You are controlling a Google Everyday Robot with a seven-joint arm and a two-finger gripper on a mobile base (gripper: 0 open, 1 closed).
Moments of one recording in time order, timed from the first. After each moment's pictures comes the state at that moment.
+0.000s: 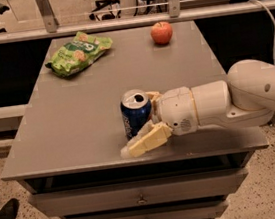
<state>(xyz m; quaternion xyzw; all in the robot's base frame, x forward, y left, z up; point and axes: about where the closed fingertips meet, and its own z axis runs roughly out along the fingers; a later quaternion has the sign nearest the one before) 0.452 0.014 0.865 -0.50 0.61 0.41 0.45</state>
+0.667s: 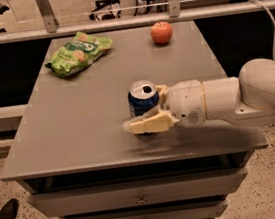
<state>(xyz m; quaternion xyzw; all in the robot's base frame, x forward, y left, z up) 0.476 -0.008 0.876 -0.47 0.61 0.40 0.49</state>
